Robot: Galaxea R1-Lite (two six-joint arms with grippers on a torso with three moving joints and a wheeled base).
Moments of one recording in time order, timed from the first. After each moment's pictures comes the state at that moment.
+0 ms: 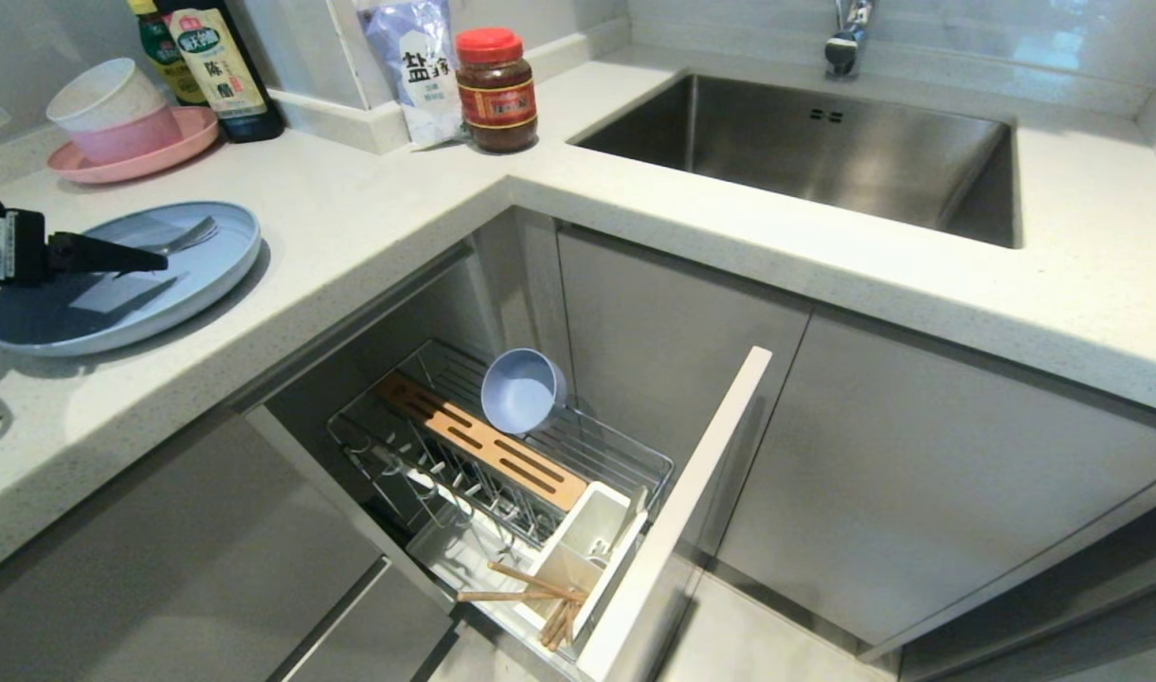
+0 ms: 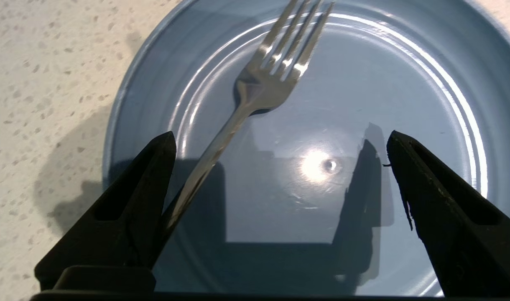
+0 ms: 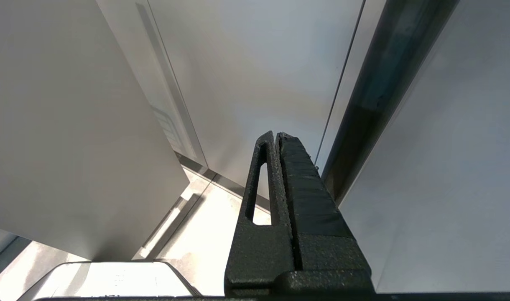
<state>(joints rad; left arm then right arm) 0.49 1.76 -1.91 0.75 -0.65 0.47 0.00 0.00 0.00 0.00 0.00 0.02</state>
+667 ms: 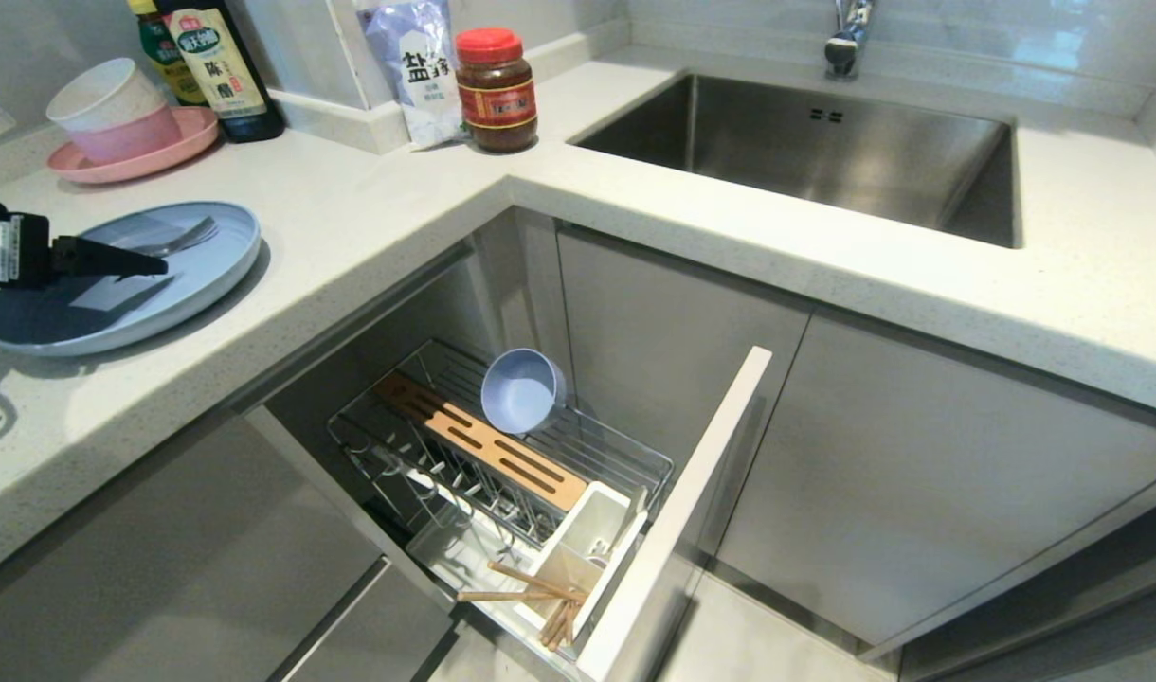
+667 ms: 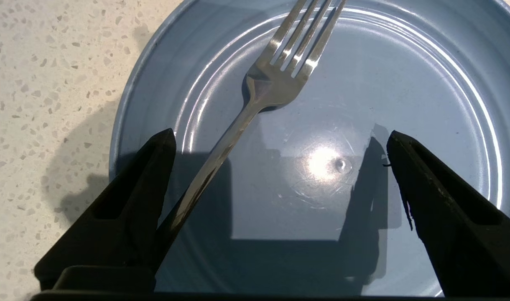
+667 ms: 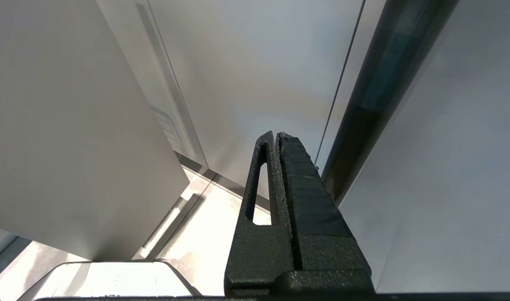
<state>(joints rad) 0.48 1.76 -1.91 0.74 -0.61 0.47 0.00 0.00 0.00 0.00 0.00 0.02</state>
